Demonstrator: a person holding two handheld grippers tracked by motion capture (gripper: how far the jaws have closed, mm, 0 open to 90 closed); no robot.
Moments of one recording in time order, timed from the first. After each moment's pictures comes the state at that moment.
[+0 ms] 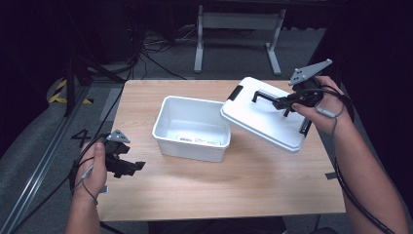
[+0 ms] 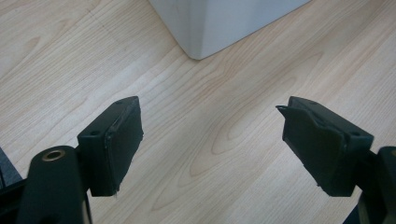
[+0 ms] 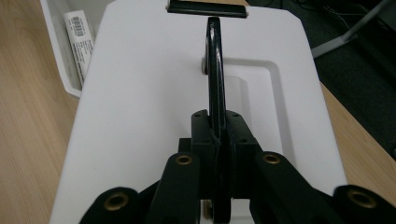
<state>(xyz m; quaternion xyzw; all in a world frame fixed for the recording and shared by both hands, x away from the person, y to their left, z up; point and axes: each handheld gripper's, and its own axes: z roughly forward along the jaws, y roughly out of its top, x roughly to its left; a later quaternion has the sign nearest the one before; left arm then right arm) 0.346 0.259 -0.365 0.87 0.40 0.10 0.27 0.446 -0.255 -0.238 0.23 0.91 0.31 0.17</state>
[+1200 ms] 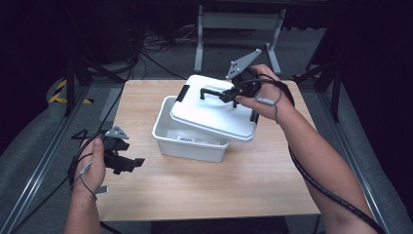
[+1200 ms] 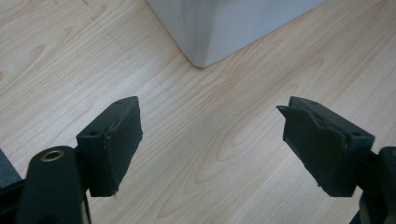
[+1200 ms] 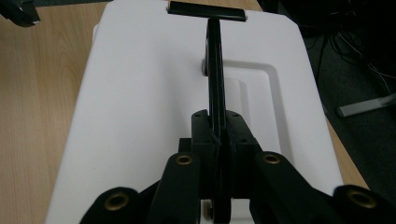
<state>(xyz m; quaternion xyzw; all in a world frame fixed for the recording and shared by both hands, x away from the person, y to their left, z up) 0.354 0.263 -0.362 0.87 0.40 0.09 0.28 0.474 -0.117 -0.235 0.11 0.93 0.33 0.15</state>
